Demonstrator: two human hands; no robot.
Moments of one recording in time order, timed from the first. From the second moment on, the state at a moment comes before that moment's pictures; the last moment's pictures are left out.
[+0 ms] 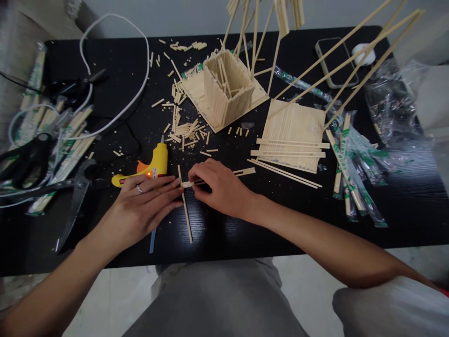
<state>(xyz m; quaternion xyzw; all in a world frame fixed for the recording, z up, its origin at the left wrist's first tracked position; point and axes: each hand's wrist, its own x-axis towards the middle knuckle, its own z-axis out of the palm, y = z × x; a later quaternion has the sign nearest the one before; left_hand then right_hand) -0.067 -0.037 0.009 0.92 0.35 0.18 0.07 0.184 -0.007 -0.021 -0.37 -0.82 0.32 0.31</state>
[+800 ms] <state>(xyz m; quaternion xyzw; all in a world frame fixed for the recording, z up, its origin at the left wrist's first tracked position) -0.065 -0.039 0.011 0.92 0.35 0.18 0.05 0.183 -0.006 -0.021 -0.36 -0.82 0.32 0.31</state>
